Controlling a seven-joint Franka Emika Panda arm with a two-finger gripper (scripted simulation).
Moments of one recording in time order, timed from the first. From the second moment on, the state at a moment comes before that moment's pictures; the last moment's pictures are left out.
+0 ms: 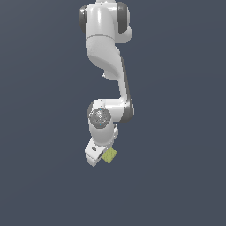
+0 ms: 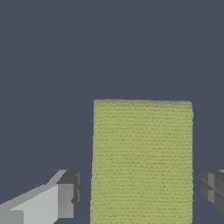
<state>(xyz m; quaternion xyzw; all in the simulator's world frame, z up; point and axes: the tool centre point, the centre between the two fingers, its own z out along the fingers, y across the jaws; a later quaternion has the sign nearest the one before) 0.086 -0.041 0.027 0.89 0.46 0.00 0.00</state>
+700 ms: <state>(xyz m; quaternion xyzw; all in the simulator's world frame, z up) 0.087 -0.042 0.010 0.89 0.46 0.00 0.00</state>
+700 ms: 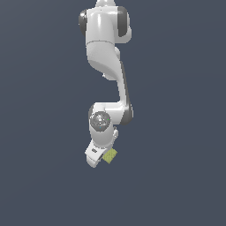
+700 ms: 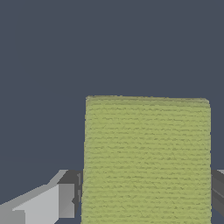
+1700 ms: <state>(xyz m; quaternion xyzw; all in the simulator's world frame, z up) 0.066 0.019 0.040 0.89 0.46 0.00 0.00</state>
